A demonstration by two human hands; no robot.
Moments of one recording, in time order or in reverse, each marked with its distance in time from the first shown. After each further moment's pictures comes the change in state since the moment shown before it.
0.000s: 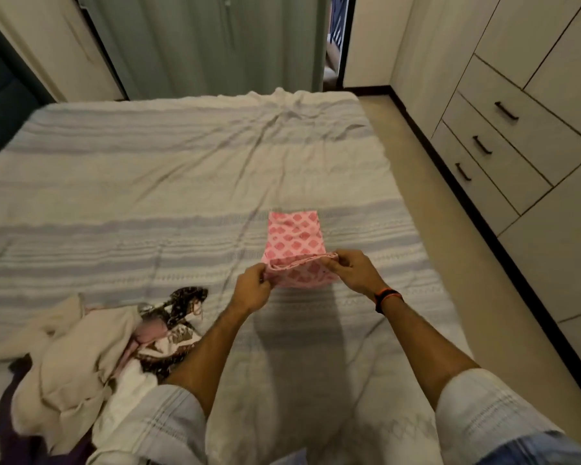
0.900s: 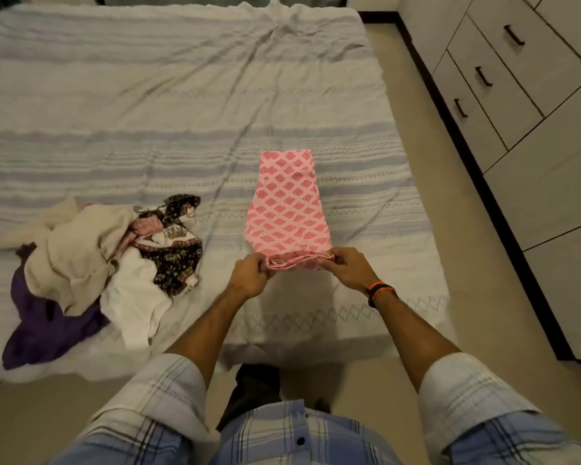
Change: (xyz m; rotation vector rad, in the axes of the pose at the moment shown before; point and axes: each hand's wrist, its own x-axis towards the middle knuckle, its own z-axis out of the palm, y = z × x) left_hand -0.189 -0.060 0.091 0.113 -0.139 -0.115; right_hand -0.205 0.077 0.066 -0.063 -0.124 0.235
